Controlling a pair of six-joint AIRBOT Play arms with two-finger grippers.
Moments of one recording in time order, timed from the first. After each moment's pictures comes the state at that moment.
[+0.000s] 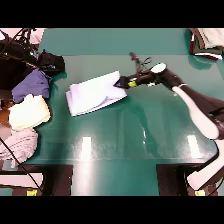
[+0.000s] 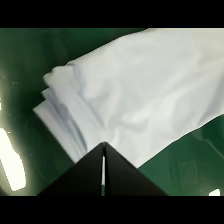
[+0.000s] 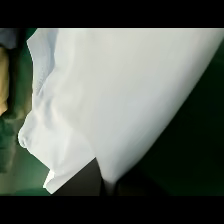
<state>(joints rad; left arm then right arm) 0.03 -1.52 1.75 1.13 -1.41 -1.39 0.25 -1.77 1.47 -0.53 0.98 1.07</state>
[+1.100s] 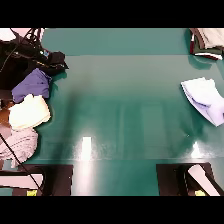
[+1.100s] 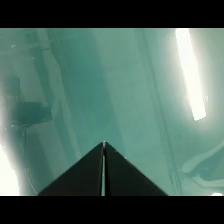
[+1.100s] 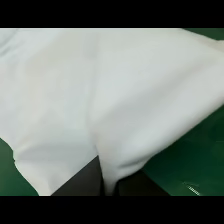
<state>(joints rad) -0.06 -1.52 1.75 1.11 -1.34 -1.41 -0.99 -0.93 0.62 -0.92 0.78 1.26</state>
